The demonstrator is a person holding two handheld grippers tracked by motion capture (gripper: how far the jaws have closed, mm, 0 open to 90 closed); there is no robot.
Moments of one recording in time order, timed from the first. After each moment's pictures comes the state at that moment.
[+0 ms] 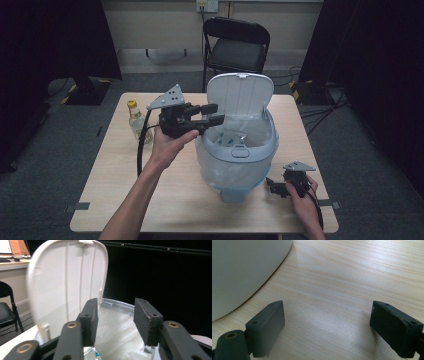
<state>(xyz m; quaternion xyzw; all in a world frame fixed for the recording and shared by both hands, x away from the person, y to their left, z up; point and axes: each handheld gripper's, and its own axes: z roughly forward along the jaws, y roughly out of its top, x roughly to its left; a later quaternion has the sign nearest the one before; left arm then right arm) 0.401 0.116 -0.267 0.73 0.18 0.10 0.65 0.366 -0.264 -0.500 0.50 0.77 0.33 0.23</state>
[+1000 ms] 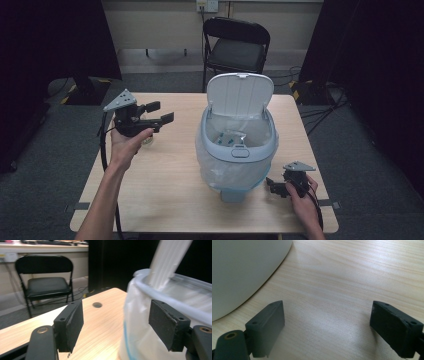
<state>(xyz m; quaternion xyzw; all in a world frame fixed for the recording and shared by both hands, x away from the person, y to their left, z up) 0.424 0.230 -0.307 0.71 0.33 0.19 0.59 0.366 -0.264 -0.500 0.50 0.77 0.33 0.23</state>
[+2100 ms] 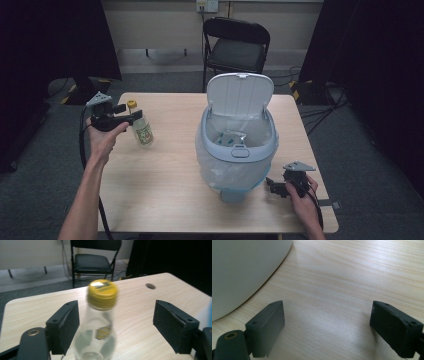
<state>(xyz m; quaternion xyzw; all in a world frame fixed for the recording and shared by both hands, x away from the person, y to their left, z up) 0.476 0.314 -0.360 0.70 0.46 0.23 0.50 0.366 -0.264 -0.500 0.50 0.77 0.33 0.23</state>
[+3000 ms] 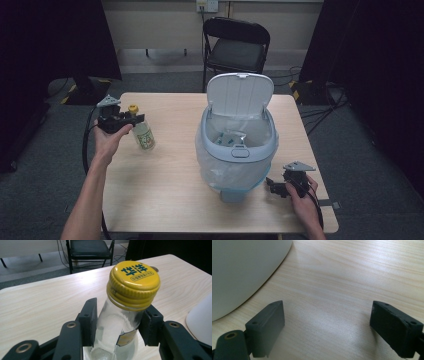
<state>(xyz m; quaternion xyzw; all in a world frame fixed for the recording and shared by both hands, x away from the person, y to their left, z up) 0.481 0.306 -0.374 0.73 0.45 0.20 0.46 0.366 -0.264 -0.500 0.50 0.77 0.33 0.23</state>
